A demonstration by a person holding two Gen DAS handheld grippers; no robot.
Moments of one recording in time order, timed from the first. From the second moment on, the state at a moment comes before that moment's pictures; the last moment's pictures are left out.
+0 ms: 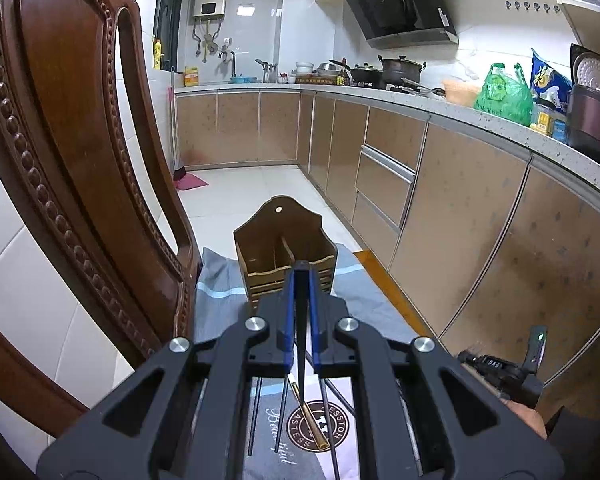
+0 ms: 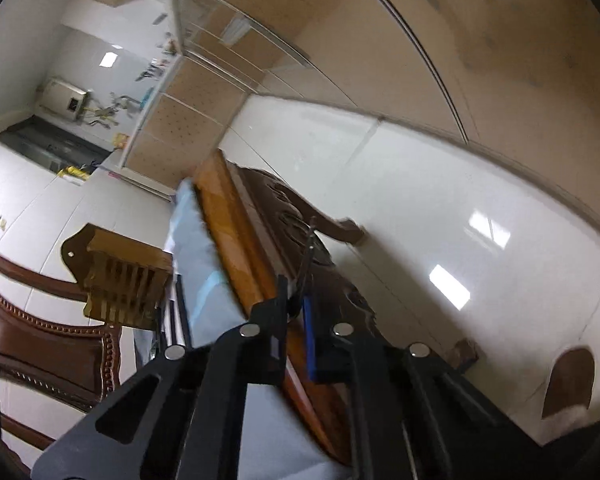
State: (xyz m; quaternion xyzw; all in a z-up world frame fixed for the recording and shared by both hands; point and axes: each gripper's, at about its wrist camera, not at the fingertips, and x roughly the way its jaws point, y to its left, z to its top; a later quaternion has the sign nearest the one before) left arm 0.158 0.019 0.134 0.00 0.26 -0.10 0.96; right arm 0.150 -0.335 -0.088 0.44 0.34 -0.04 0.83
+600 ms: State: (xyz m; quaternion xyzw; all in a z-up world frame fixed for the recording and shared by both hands) left arm 0.145 0.043 0.151 -0.02 0.23 -0.11 0.97; right arm 0.127 -0.210 0.094 0.07 0.20 0.11 0.97
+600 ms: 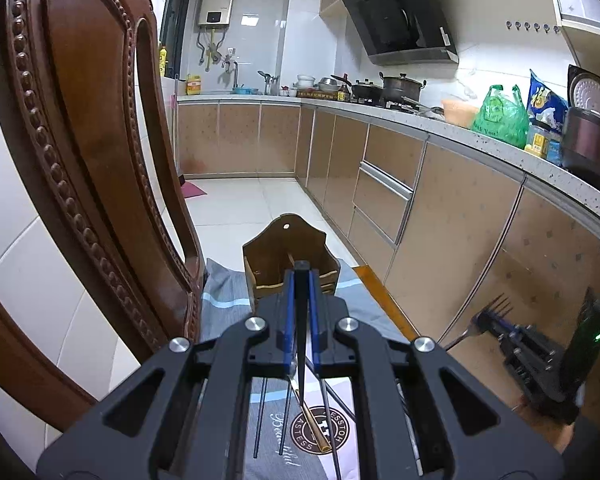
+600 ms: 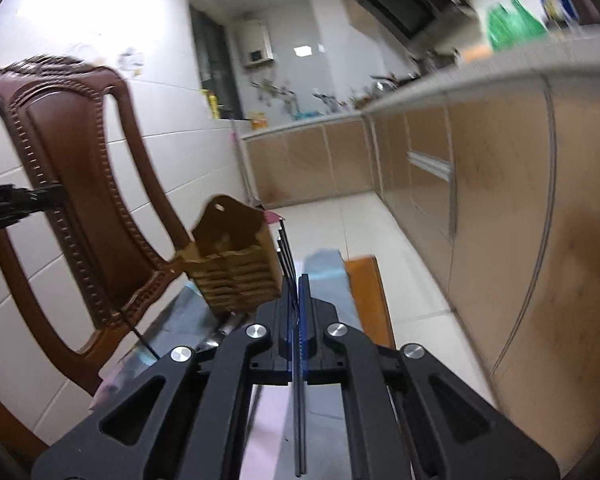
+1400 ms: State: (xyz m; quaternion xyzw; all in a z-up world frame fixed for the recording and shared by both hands) left arm 0.155 0.081 0.158 -0.08 0.21 -0.11 0.97; right arm 0.360 -0.085 0.113 -0.09 0.25 0.03 0.96
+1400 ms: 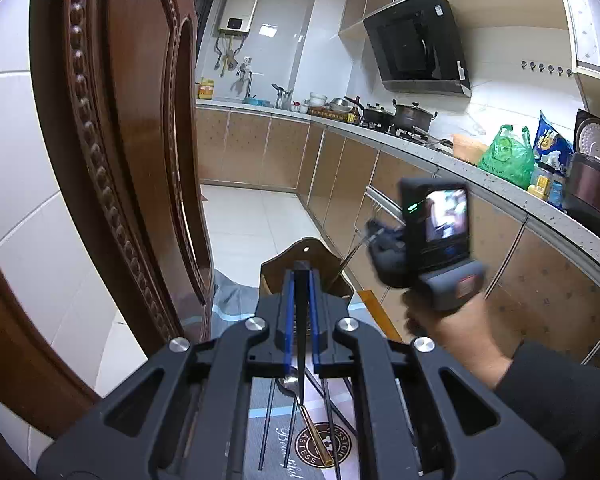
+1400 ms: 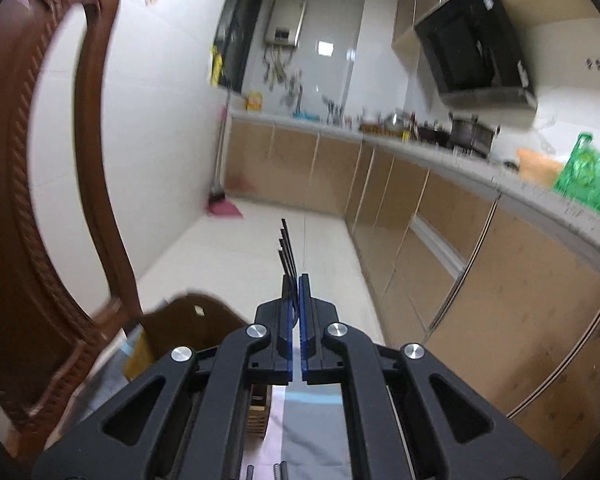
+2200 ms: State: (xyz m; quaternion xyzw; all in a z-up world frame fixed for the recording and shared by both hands) left arm 0.229 0.070 0.218 -0.12 0.17 -0.07 0.97; right arm 0.185 -0.255 0.054 0.18 0.26 0.07 0.95
